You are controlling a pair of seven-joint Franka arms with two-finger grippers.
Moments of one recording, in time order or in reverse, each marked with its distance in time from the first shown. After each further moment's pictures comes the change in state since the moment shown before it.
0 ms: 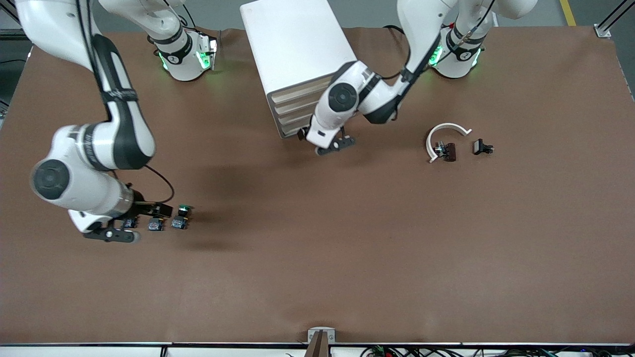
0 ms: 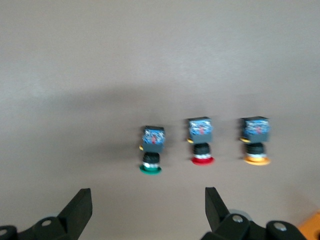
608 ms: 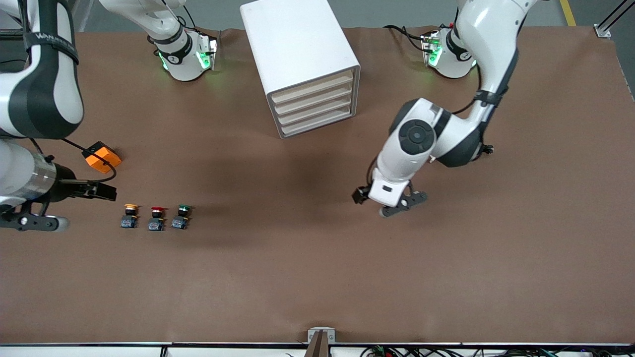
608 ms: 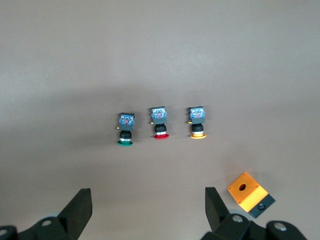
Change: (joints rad) left arm 0.305 -0.016 0.006 0.192 0.388 -0.147 0.096; right arm -0.037 -0.035 -0.007 0.311 -0.083 -0.356 -0.025
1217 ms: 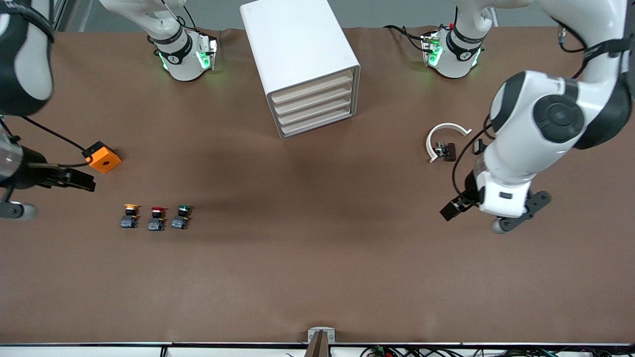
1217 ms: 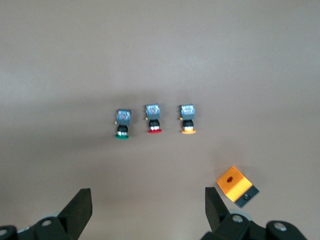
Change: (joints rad) left arm 0.232 -0.164 -0.014 0.184 0.018 -0.309 0.067; right arm -0.047 -0.060 -0.001 0.051 0.020 -0.099 -0.071
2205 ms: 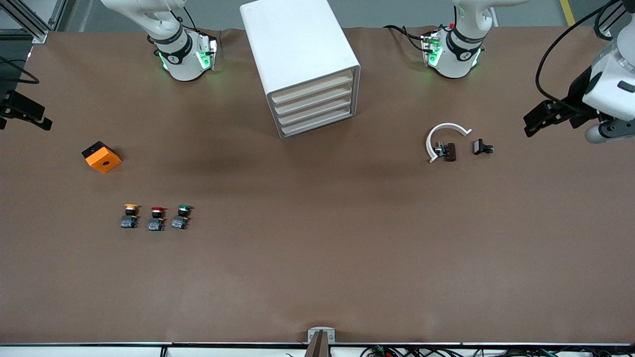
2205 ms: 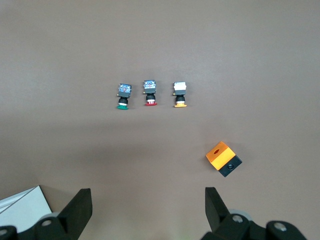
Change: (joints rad) left arm 0.119 -0.340 0.063 -0.043 -0.058 -0.428 0.635; right arm -0.057 -0.334 0.003 -0.251 0.020 -0.011 -0.086
